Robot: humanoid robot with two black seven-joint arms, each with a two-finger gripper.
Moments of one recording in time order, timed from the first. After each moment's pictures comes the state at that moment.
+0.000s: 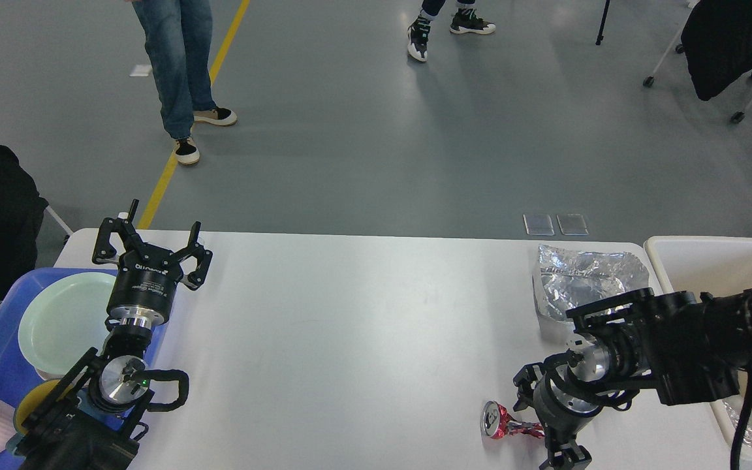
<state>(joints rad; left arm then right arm) -0.34 0.11 -1.29 -0.81 0.21 -0.41 -0.37 1.23 -0.27 -0.83 1.17 0.87 -0.15 -0.46</state>
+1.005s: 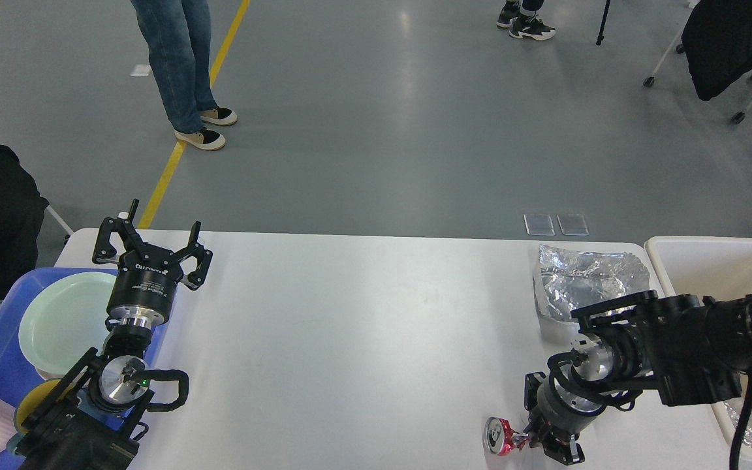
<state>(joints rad) -0.34 0.11 -1.29 -0.81 0.21 -0.41 -0.37 1.25 -0.28 -0.83 1.18 0.87 -0.14 -0.46</state>
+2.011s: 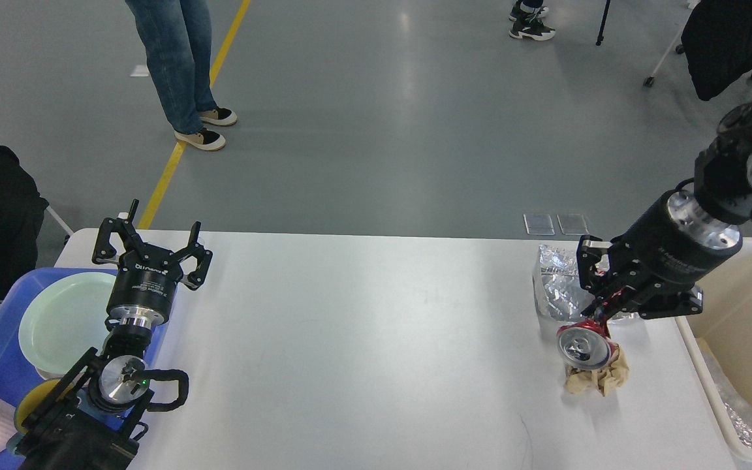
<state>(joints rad) -0.34 0.11 -1.29 -0.81 0.21 -0.41 -0.37 2.27 -0.34 -1.43 1.58 0.40 0.69 -0.21</state>
